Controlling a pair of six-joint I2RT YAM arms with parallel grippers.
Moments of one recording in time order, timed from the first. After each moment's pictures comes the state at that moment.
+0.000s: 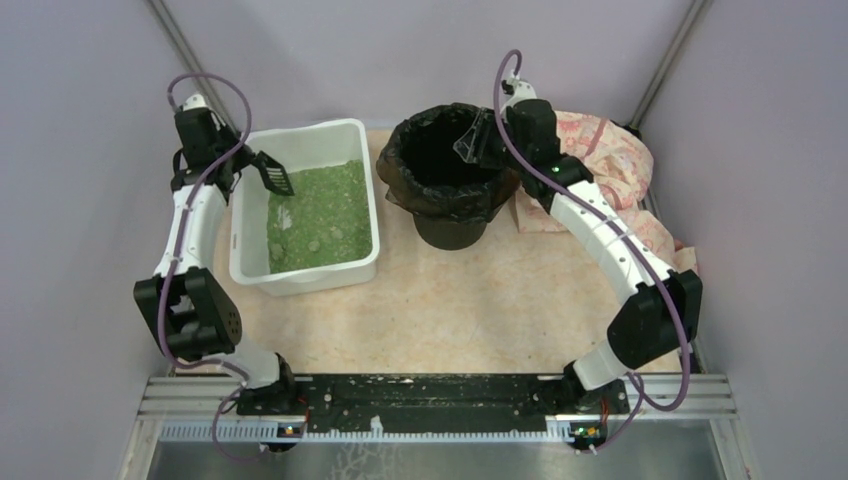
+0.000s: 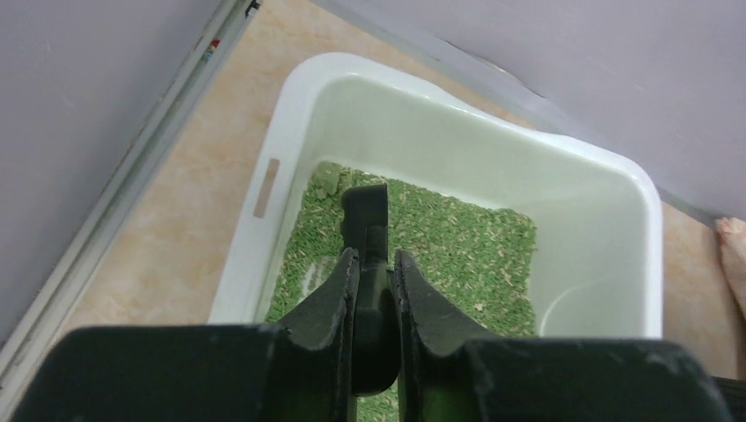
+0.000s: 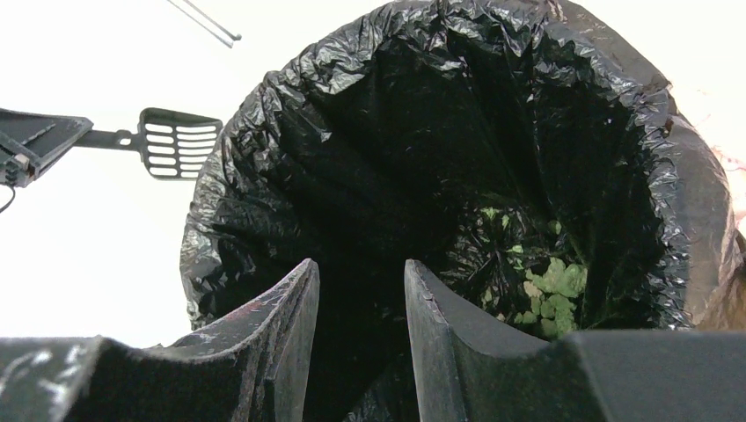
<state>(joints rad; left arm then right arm) 0.20 1.54 1.37 -0.24 -0.02 -0.35 0.42 1.51 1.46 -0.28 -0.14 0.48</state>
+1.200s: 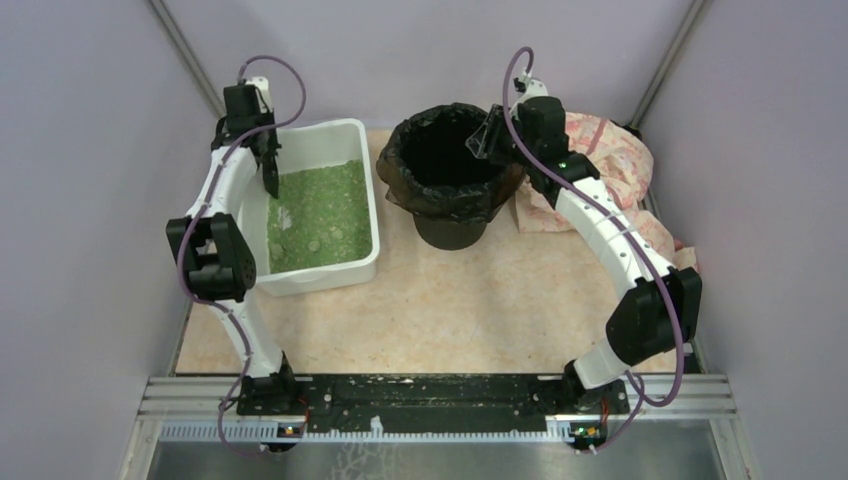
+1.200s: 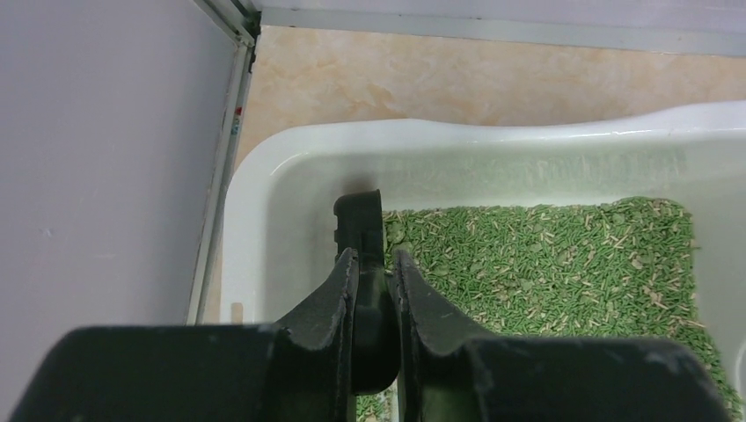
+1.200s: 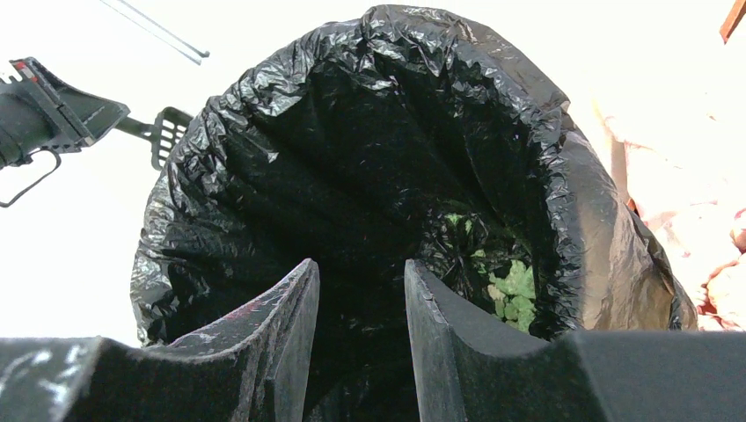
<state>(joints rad) 0.07 1.95 1.75 -0.33 -0.17 0.08 0.36 1.53 1.46 -0.28 -0.14 0.47</state>
